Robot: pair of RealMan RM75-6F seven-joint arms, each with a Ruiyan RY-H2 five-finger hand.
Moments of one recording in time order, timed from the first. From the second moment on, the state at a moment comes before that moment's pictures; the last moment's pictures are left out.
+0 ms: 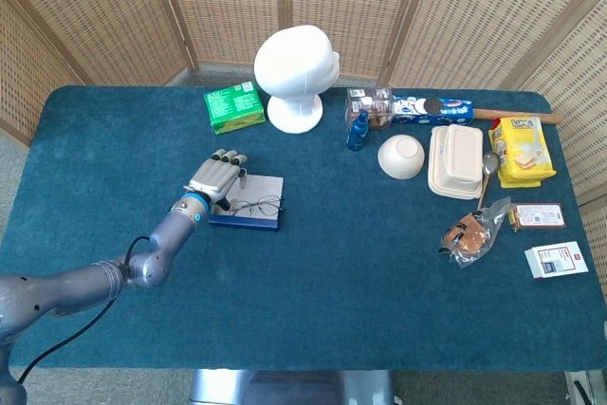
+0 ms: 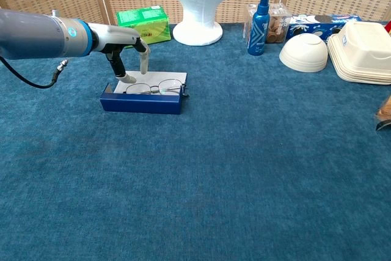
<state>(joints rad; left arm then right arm) -1.15 -1.59 -0.08 -1.14 0.57 0.60 0.41 -0.20 -1.16 0.13 -1.41 -1.36 1.64 0.23</state>
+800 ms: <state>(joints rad) -1.18 -1.71 -0.12 -1.09 0.63 0.61 0.42 -0.22 -1.16 0.13 -1.41 -1.36 1.67 0.24</state>
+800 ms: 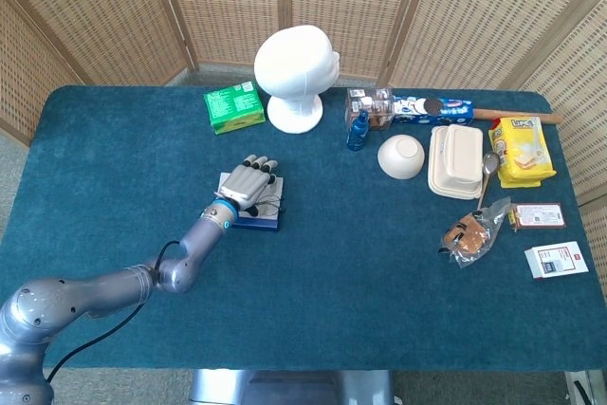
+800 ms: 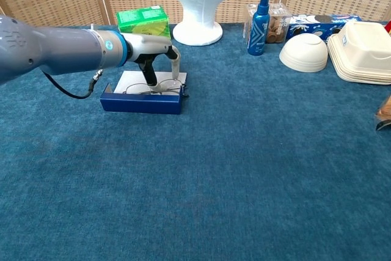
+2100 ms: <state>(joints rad) -1.14 -1.69 -0.16 -1.15 0.69 0.65 0.35 -0.22 -1.17 0.13 -1.40 -1.37 1.66 0.26</state>
